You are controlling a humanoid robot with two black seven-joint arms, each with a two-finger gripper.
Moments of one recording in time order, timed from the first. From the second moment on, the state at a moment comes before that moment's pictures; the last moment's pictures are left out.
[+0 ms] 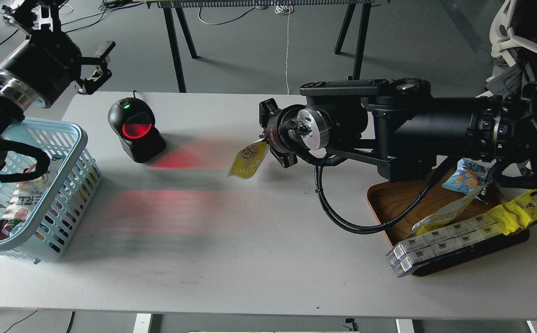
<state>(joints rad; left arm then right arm) -0.63 0.78 -0.86 -1.30 0.01 -0.18 -0.13 1.60 0.00 -0.36 1.07 0.63 -0.40 -0.32</state>
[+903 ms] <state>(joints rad) -0.63 0.78 -0.86 -1.30 0.01 -0.17 -0.13 1.61 0.00 -0.33 1.06 0.55 -0.40 -0.31</state>
